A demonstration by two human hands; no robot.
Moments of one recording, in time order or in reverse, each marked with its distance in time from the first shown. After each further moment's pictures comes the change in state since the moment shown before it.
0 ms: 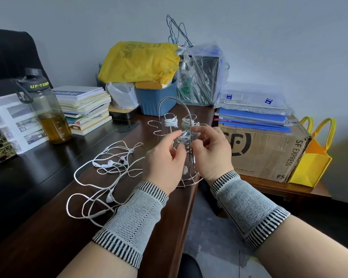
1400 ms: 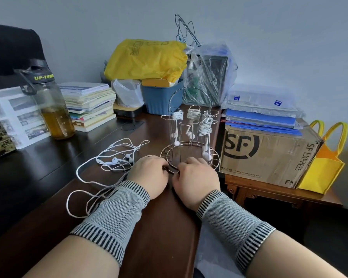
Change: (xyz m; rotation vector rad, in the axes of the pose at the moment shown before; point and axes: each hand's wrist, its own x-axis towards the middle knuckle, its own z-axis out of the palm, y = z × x) left_hand 0.008 -0.074 -0.018 0.644 -0.394 -0.027; right_hand -0.046 0.016 0.055 -0.743 -0.411 -0.223
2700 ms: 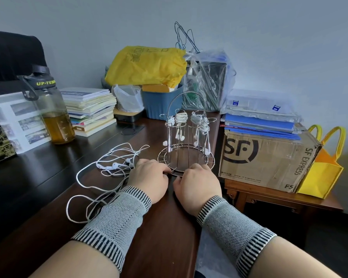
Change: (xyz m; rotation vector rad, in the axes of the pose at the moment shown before) left_hand 0.001 -0.001 0.001 -0.013 -0.007 -0.030; right_hand 0.000 -0.002 -0.007 -0.027 -0.162 0.119
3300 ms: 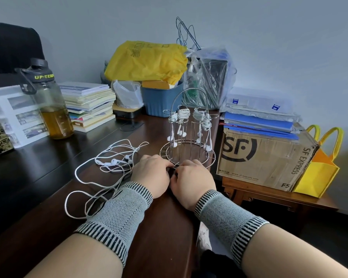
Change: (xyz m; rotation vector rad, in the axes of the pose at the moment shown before) left_hand 0.007 0.002 0.005 -0.017 -0.039 0.049; right_hand 0.004 -0.003 -0.004 0.047 0.013 -0.162
